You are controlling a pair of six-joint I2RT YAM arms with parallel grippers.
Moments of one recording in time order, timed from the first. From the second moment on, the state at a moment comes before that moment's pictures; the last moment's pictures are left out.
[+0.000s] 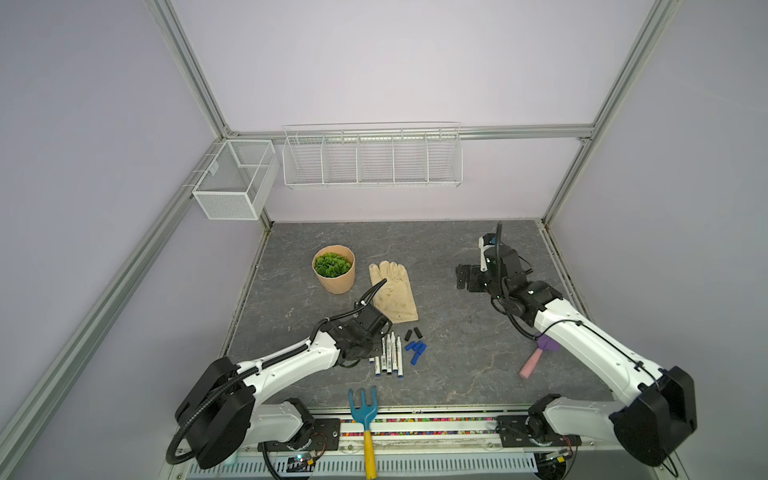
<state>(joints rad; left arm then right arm) -0.84 1.24 0.72 -0.60 -0.15 -0.82 0.51 1.27 1.04 -0.43 0.21 0.36</state>
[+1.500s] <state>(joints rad) -0.91 0.92 0.66 -0.16 -0.11 -0.64 0.75 1.62 1.32 -0.34 -0.70 0.35</state>
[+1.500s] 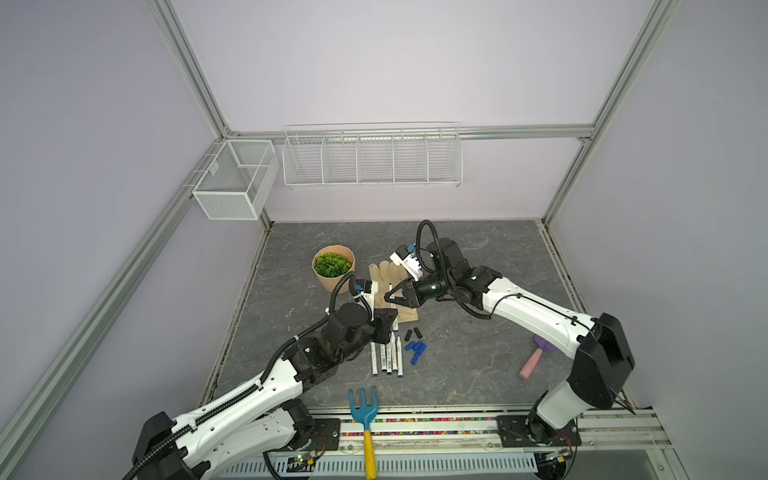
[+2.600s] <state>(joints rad) -0.92 1.04 0.69 0.02 -0.05 -0.63 0.65 1.56 1.25 -0.24 -0.84 0.45</state>
